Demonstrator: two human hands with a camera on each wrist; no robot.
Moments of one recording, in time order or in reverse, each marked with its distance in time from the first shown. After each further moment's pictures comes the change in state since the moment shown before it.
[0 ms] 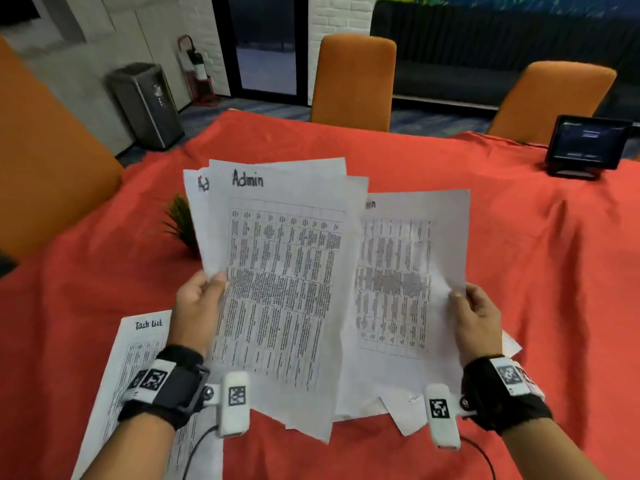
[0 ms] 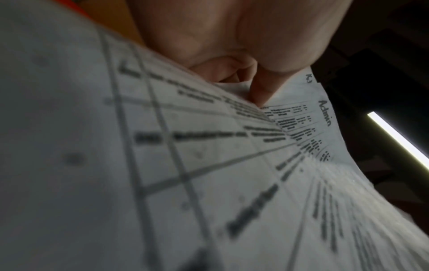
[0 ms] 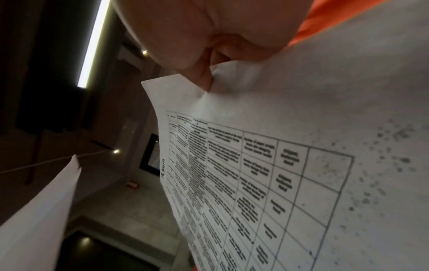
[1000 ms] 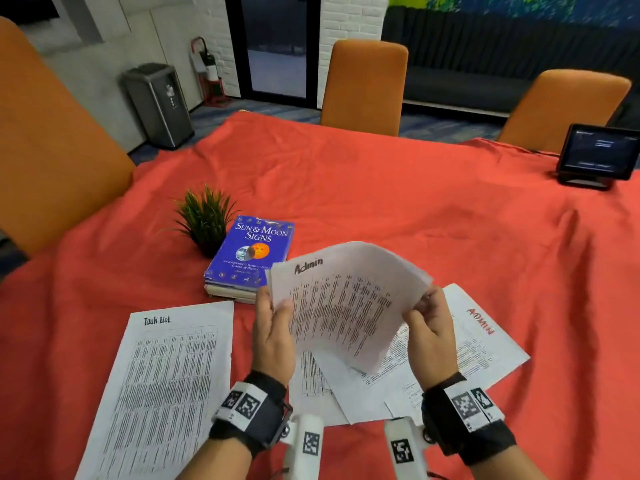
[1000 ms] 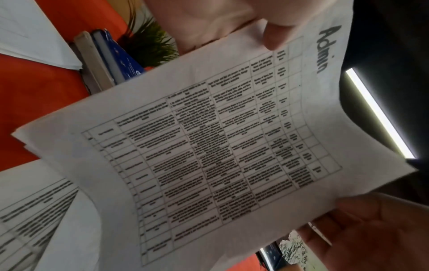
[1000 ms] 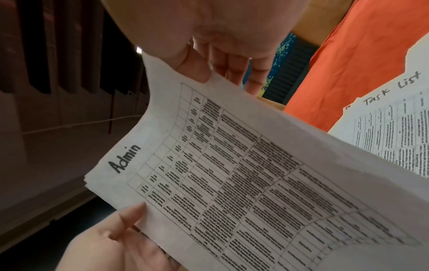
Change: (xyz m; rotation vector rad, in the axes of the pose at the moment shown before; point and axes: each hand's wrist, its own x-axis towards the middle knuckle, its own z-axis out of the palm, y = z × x) left_hand -0.065 0.008 0.077 -0.331 -0.026 0.076; right_hand -0.067 -0.056 0.063 0.193 -0.258 -0.050
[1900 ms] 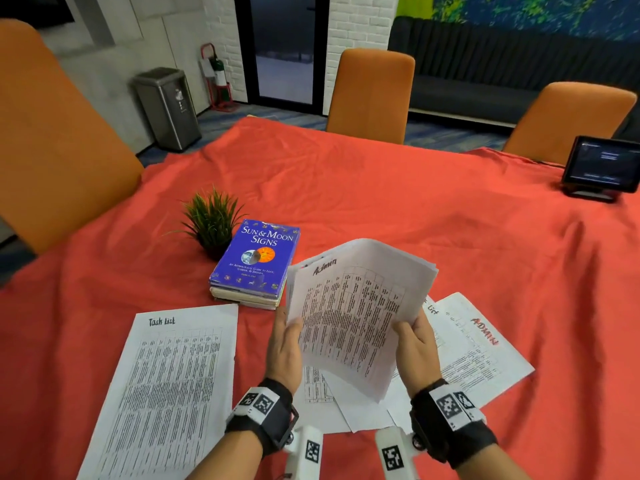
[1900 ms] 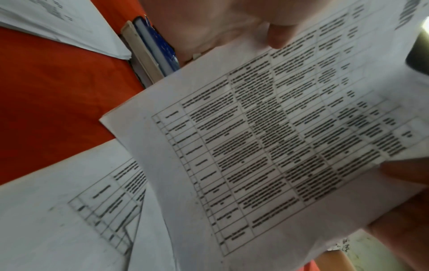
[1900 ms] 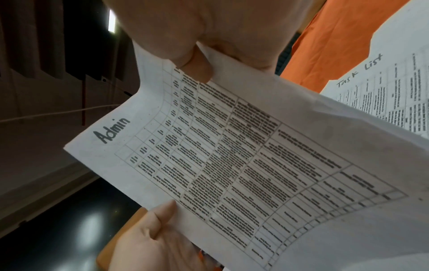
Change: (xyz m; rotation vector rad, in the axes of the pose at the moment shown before) left_hand 0.002 -0.049 -0.010 0.133 -0.075 -0.179; right_hand -0.003 0.020 0.012 -0.096 -0.043 0.241
